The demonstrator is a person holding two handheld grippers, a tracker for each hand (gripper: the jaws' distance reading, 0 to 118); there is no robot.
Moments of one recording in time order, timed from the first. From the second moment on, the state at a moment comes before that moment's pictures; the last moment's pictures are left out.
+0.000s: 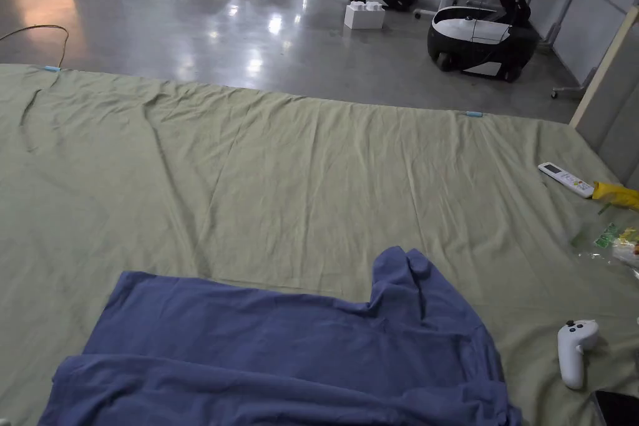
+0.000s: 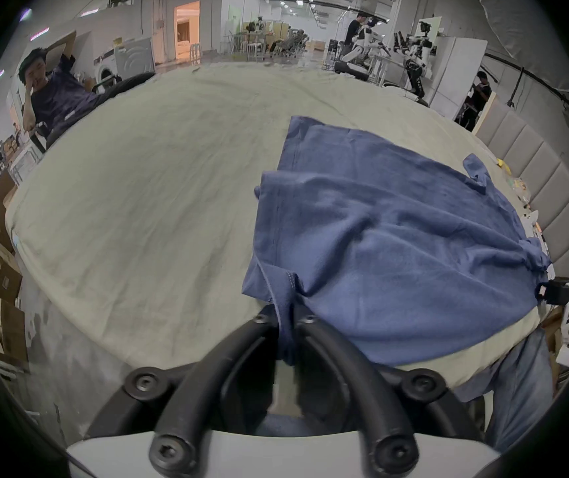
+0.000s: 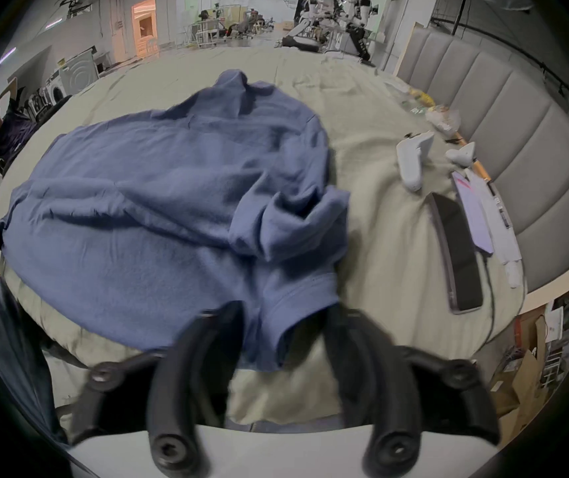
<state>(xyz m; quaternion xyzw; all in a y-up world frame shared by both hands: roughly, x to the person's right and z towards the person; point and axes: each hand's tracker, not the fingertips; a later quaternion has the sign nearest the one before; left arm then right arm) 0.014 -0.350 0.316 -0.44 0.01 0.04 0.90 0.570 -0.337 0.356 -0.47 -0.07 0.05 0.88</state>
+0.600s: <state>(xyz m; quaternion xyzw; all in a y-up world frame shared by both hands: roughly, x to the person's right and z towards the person) 0.087 -0.241 0.250 -0.18 0.00 -0.01 0.98 0.504 -0.227 0.304 -0.12 -0.08 0.02 0.99</state>
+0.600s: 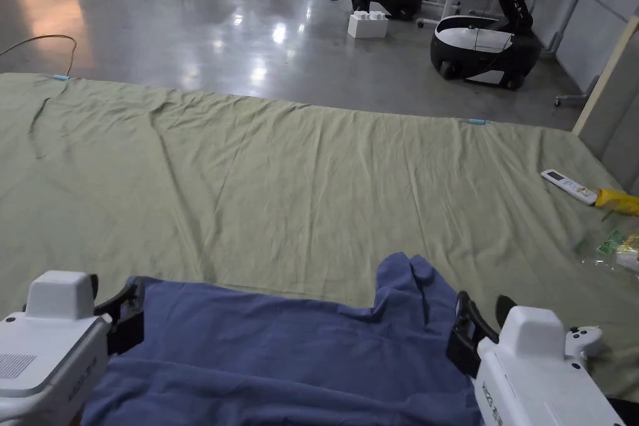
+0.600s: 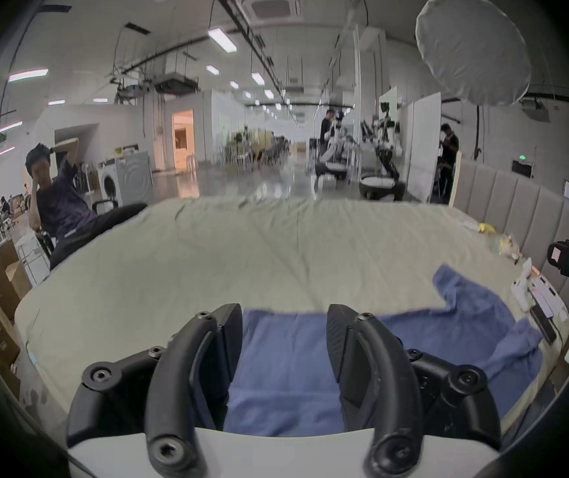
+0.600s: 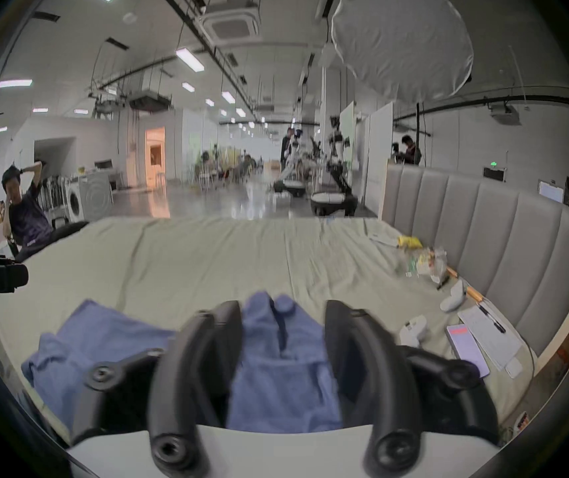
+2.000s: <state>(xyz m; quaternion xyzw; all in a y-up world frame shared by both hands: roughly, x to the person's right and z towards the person) 0.029 -0.348 0.026 -0.48 0.00 0.03 0.87 0.493 -0.261 0.264 -0.16 -0.08 0.06 0.98</state>
